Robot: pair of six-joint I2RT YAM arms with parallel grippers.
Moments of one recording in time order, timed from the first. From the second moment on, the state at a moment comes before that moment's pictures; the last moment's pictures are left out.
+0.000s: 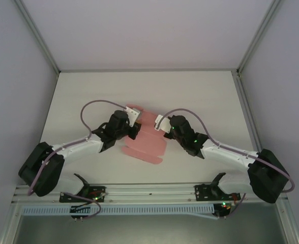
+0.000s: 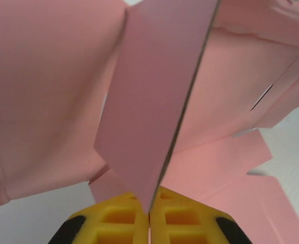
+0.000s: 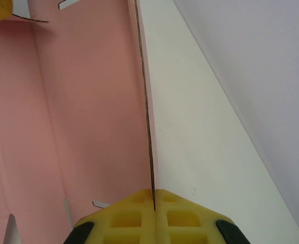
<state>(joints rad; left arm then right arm) -0.73 1.40 0.68 0.11 0.03 -0.12 0.83 1.25 0.65 0.07 0.33 -0.62</state>
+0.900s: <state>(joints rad) -0.30 1.22 0.60 0.01 0.04 -0.38 0.92 1.47 0.51 0.55 0.58 -1.12</state>
